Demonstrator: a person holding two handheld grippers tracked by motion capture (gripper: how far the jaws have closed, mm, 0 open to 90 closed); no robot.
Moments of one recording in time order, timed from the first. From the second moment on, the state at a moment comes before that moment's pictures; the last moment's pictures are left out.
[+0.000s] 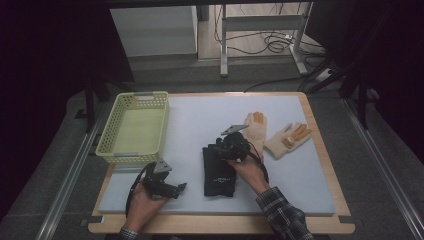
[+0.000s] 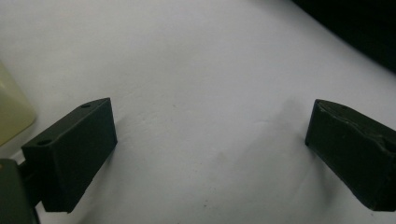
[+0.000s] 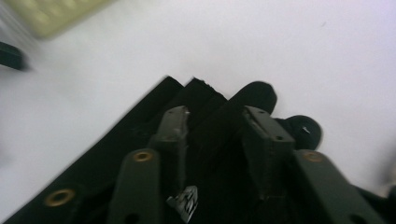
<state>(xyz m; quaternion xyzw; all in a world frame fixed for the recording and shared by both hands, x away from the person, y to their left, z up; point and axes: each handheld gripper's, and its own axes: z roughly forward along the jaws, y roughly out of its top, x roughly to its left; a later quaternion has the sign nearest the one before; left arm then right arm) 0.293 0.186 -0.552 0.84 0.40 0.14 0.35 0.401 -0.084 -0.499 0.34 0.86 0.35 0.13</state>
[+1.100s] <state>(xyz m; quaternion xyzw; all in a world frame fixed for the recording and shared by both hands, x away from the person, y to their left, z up) 0.293 0.186 -0.552 0.84 0.40 0.14 0.35 0.377 -0.130 -0.486 0.34 0.86 0.36 0.14</state>
